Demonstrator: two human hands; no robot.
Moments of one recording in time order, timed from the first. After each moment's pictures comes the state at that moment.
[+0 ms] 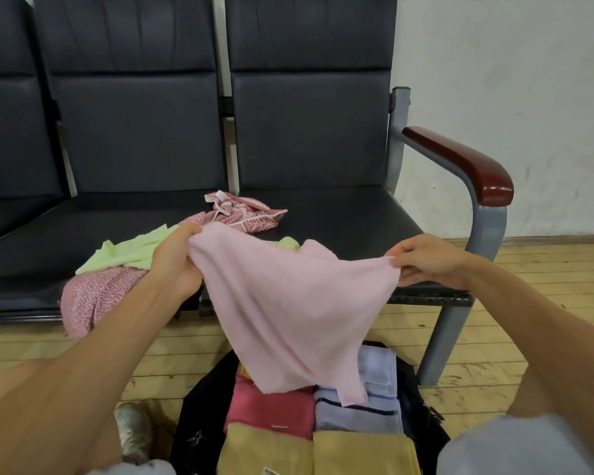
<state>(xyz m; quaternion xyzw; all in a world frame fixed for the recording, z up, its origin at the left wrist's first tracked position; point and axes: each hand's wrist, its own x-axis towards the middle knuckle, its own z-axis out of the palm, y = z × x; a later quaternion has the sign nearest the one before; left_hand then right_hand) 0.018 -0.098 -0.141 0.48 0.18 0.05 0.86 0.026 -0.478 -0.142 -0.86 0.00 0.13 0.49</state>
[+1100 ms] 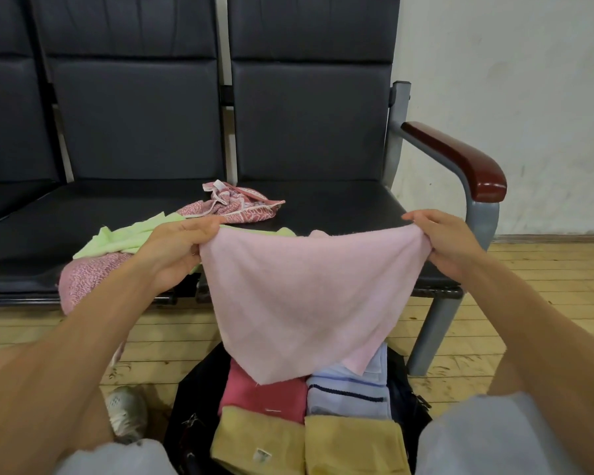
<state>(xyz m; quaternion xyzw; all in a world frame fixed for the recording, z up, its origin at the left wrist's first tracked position) -0.001 -0.101 -0.135 0.67 0.08 0.00 0.73 0.012 -0.478 -0.133 -0.77 0.10 -0.11 0.61</state>
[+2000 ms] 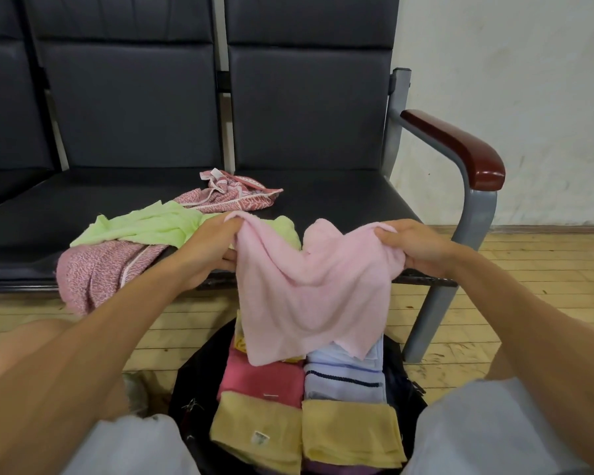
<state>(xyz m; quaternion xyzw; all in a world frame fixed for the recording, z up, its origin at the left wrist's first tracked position) -0.022 -0.148 -0.133 0.80 0.00 -0.04 0.60 0.000 -0.461 -0.138 -0.84 -0.06 0.11 0.53</state>
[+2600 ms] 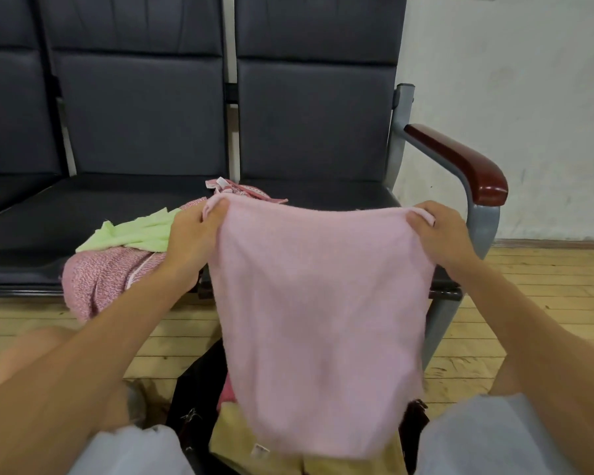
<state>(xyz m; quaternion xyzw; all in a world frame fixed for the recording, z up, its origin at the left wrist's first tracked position) -0.011 -0.131 -0.134 0.78 0.06 0.22 0.58 0.014 -0.473 -0.130 -0.90 0.02 -0.21 0.38</state>
